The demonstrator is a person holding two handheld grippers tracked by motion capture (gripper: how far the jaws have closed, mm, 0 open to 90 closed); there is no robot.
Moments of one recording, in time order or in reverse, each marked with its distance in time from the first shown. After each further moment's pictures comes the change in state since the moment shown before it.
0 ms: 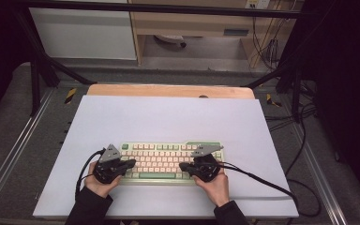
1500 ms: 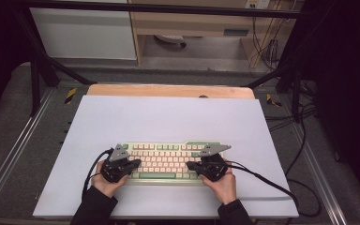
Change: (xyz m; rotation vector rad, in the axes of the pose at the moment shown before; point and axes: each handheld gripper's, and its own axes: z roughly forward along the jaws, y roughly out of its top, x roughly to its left) left arm -0.006 0.003 0.020 0.037 0.019 0.016; right arm -0.010 -0.005 -0.017 0.005 -0.038 -0.008
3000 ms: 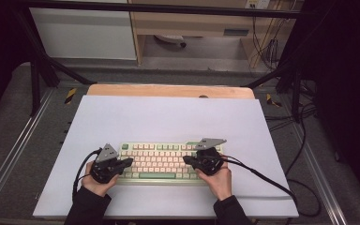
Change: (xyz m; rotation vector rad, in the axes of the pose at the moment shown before) left arm 0.010 -0.005 -0.026 -0.049 0.006 -0.023; right arm 0.000 0.019 0.006 -0.003 -0.025 -0.003
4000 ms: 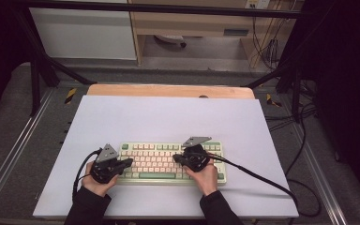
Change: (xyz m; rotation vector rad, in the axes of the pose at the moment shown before) left arm 0.002 -0.002 0.001 0.005 0.001 -0.003; right arm 0.003 0.007 0.046 0.015 0.003 0.040
